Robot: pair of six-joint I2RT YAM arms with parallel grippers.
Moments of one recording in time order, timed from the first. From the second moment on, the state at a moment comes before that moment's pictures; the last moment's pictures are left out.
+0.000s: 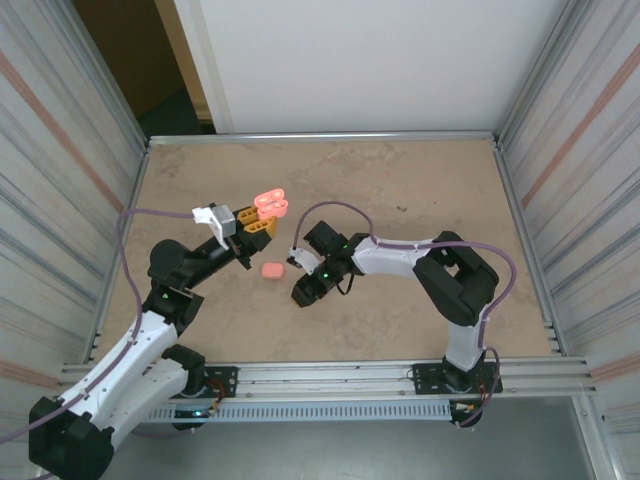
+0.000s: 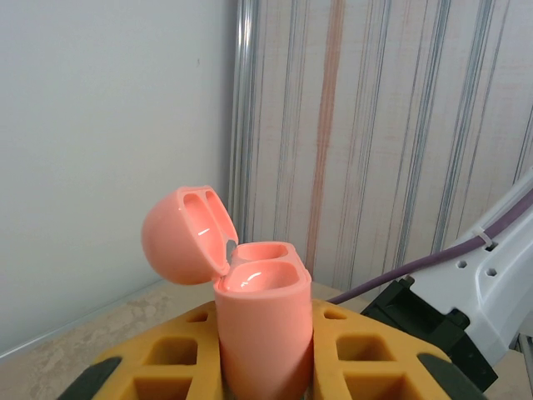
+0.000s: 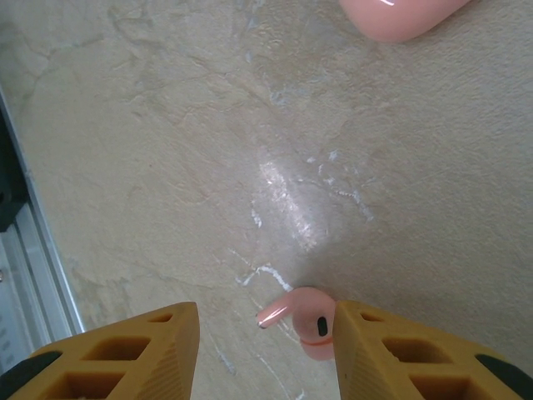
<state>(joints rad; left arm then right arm) -0.44 0.77 0.51 0.53 0.53 -0.18 0.88 1.87 1.12 -0.38 -0.52 0.12</state>
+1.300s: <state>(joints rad) -0.44 0.75 0.51 0.51 0.53 -0.18 0.92 1.89 1.14 -0.45 -0.45 0.04</state>
